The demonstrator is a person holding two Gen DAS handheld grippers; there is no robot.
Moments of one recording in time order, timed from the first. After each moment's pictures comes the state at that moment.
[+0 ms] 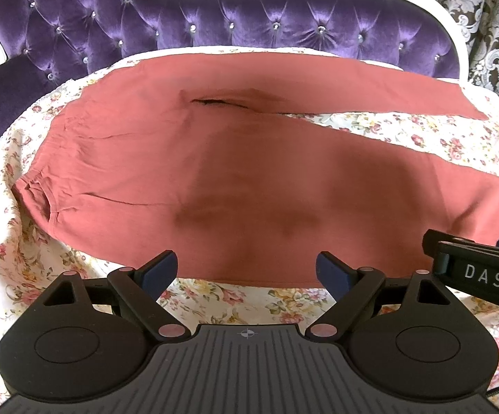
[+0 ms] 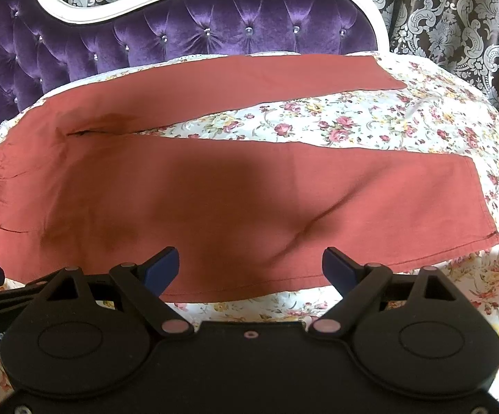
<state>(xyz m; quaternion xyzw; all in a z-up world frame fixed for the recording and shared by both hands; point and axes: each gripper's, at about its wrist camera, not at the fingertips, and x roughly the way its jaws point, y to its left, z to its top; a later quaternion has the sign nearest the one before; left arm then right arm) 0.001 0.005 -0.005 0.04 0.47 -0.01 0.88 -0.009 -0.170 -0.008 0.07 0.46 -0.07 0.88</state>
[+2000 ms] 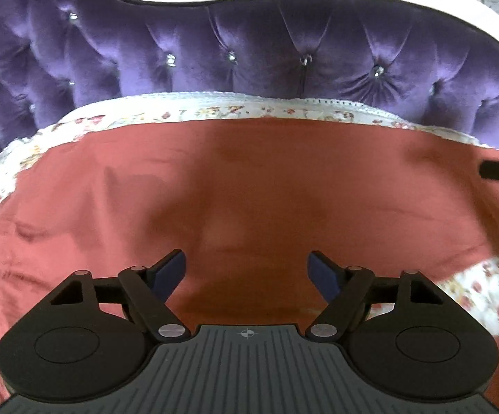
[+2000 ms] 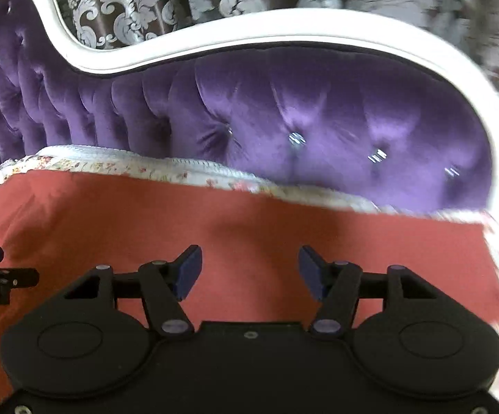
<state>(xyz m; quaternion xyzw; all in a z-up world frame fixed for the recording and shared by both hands) 0.258 0.006 -0.035 0.04 0.48 -0.01 0.88 0.281 -0.254 -0.026 0.01 0.39 0.11 0.92</state>
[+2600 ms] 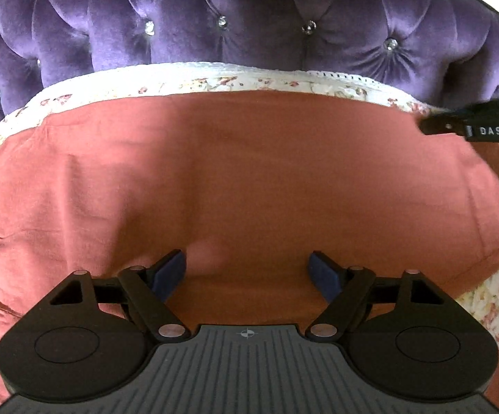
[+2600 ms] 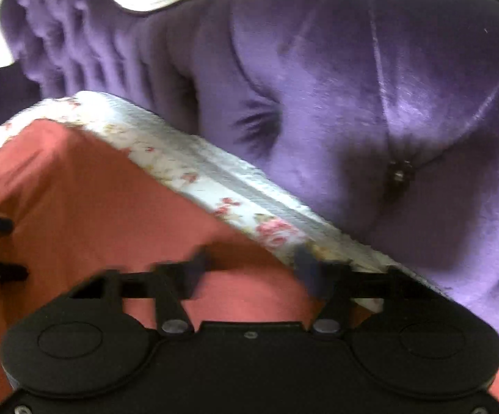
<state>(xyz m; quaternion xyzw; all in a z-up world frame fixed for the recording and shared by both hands) 0.290 0.016 -0.066 0.03 0.51 -0.04 0.86 0.388 -0.246 -0.078 -0.06 0.42 0.29 0.86</state>
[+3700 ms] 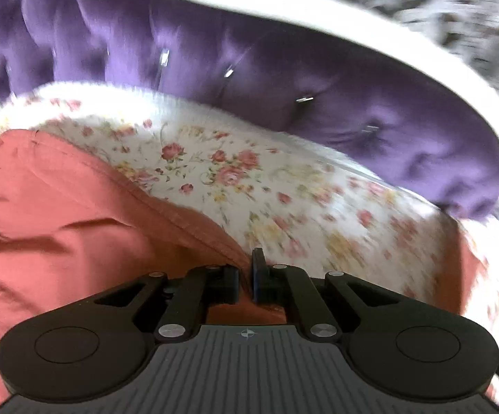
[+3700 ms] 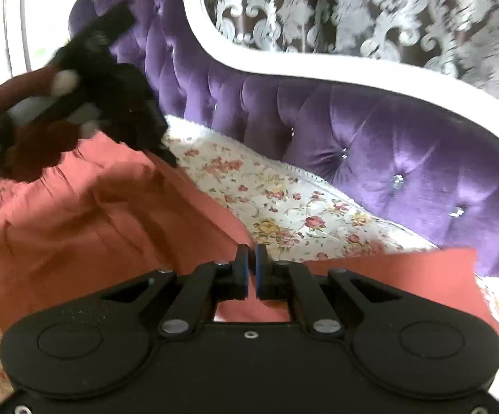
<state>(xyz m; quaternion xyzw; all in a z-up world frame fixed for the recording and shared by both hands) 0.275 0.033 0.025 -0.09 0.51 -0.06 0.86 0.163 -0.217 0.008 -0.09 0.32 0.25 0.91</state>
